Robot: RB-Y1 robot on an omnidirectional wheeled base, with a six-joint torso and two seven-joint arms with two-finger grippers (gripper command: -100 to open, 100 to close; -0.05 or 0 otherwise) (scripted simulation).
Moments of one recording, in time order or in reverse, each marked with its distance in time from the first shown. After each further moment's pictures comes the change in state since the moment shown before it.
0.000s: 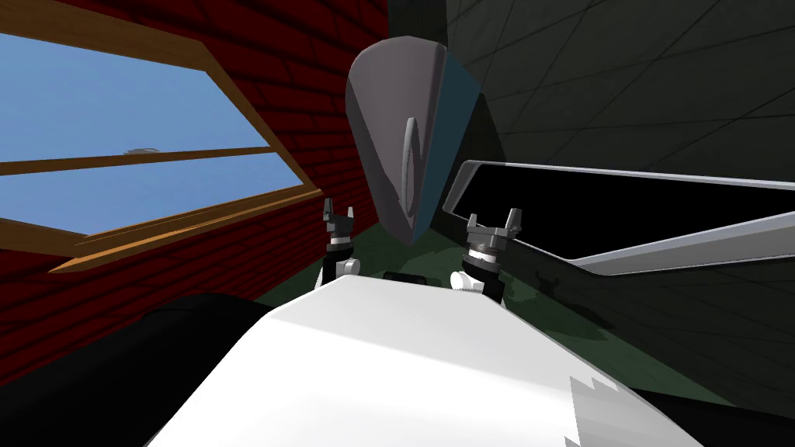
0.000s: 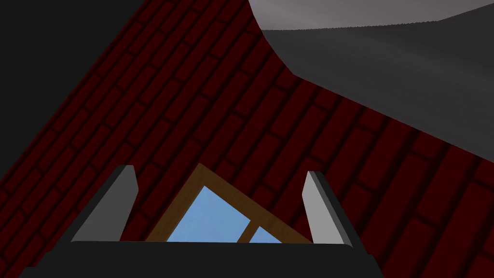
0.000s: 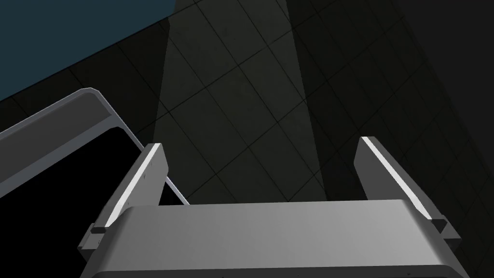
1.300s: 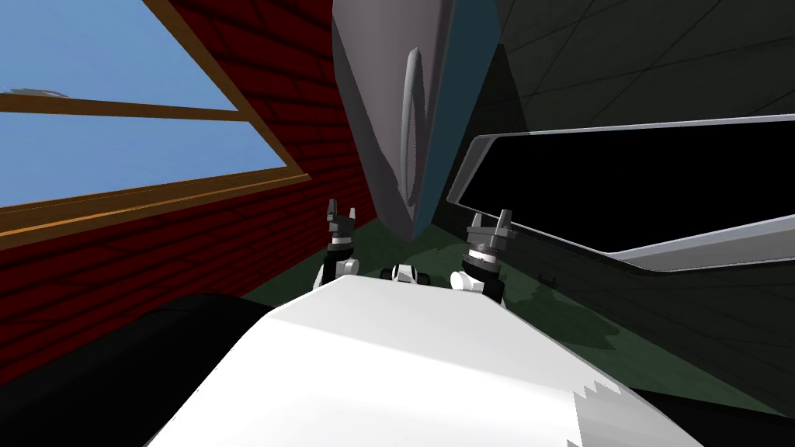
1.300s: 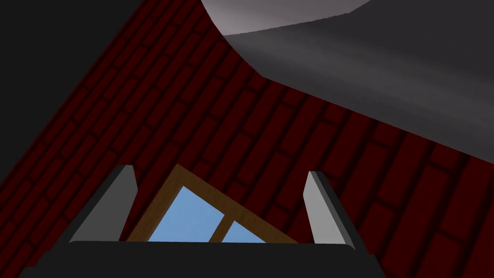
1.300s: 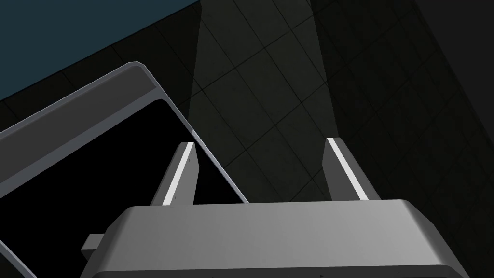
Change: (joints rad) left arm -0.013 0.065 0.004 0.034 -0.007 -0.016 -0.011; right arm 0.000 0.000 0.000 0.000 0.000 0.000 0.000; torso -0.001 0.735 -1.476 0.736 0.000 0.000
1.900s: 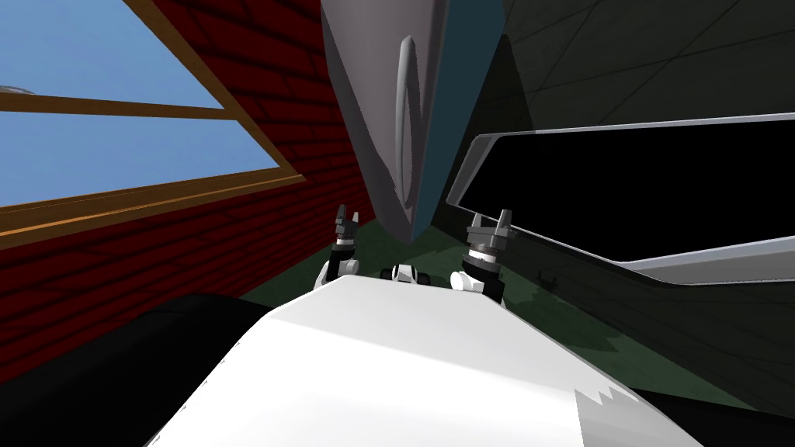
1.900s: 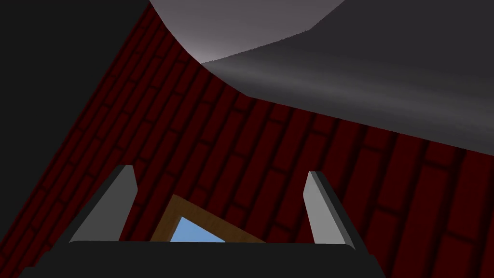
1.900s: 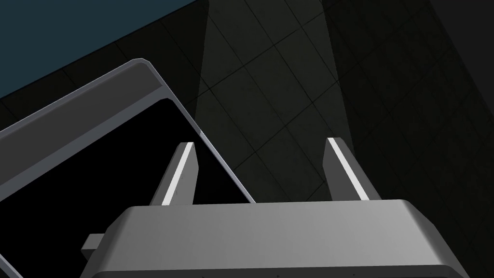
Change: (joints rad) left arm -0.035 0.083 0.014 0.141 -0.028 -0.073 -0.047; right arm 0.000 0.000 0.000 0.000 0.000 0.000 0.000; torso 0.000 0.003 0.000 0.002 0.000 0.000
